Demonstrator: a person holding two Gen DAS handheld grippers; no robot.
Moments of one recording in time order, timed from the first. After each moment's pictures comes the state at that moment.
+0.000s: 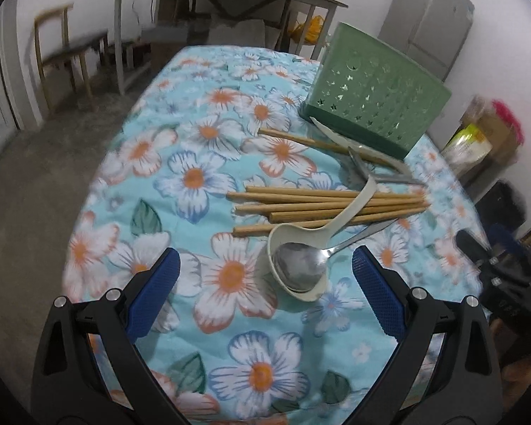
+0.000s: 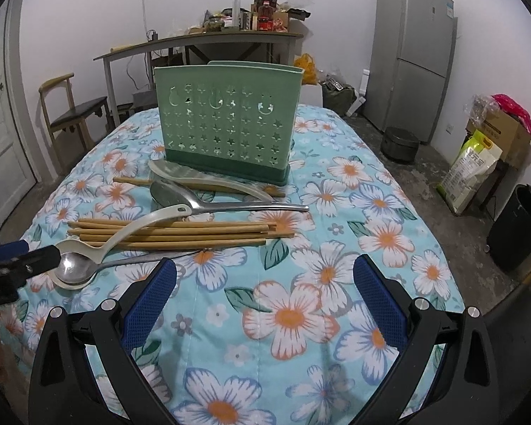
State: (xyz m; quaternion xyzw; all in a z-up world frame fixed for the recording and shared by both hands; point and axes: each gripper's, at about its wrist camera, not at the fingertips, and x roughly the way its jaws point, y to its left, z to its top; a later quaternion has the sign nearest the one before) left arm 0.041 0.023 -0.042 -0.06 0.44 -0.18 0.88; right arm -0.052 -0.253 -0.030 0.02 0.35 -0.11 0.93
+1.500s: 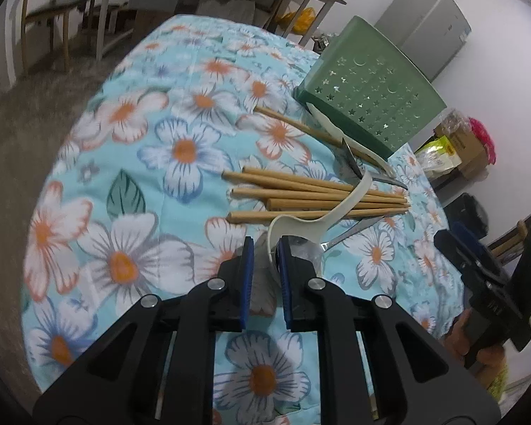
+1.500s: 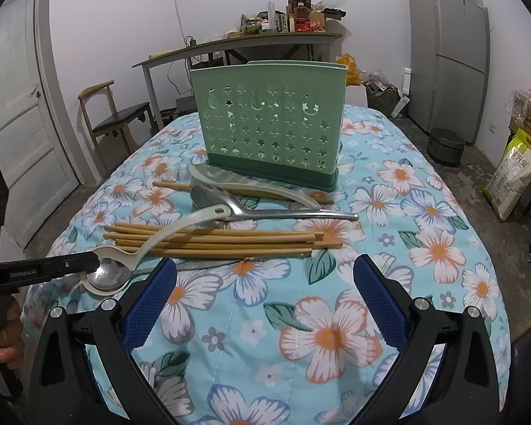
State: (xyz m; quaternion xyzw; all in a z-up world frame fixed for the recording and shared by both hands) left arm 0.057 0.041 -0.067 -0.13 0.47 -0.23 0.84; right arm -0.041 -0.254 -0.035 0.05 0.34 -0.02 0.94
